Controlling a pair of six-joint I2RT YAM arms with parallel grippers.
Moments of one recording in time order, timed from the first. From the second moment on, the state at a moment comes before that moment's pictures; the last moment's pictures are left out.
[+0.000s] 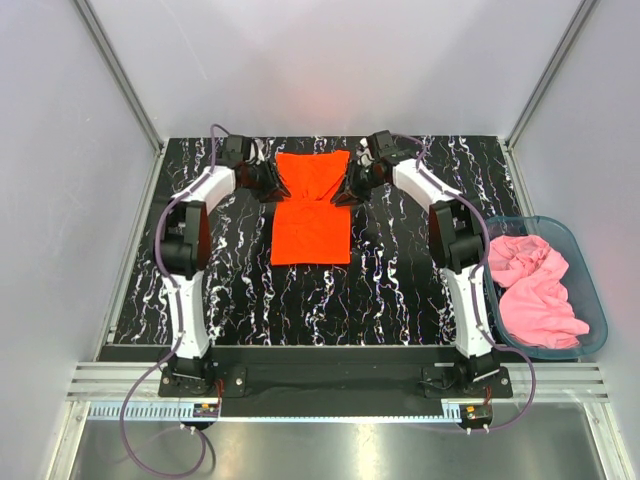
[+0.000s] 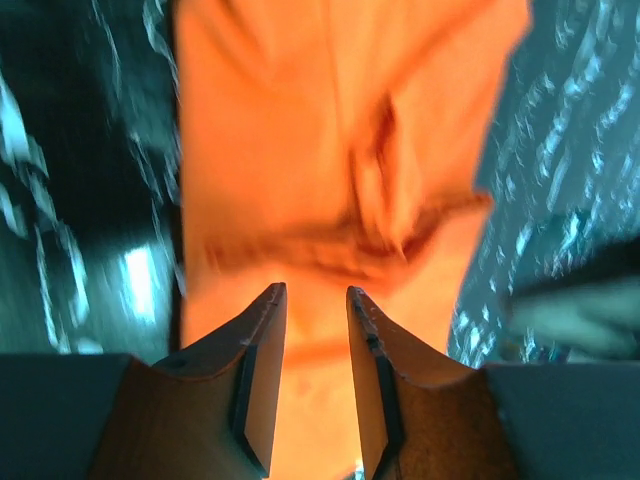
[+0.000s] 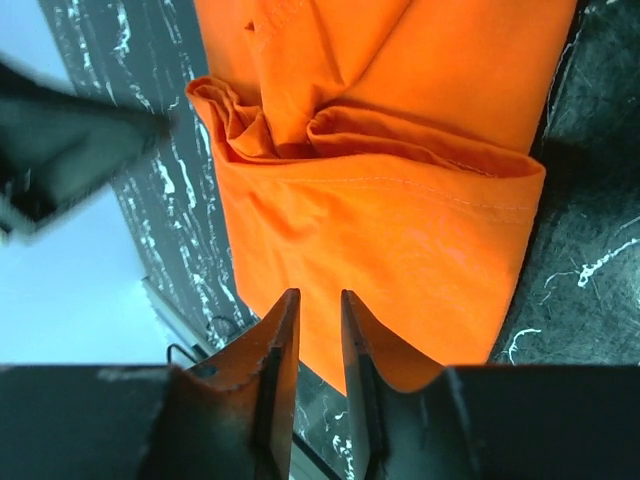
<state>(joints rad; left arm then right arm) -0.15 2.19 1.72 -0.47 0.47 -0.56 0.36 2.34 1.98 -0.60 -0.59 0.65</state>
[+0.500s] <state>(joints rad) -0.26 2.17 1.51 -0.14 0.63 -0.73 0.30 2.53 2.10 -0.59 -0.75 0.64</state>
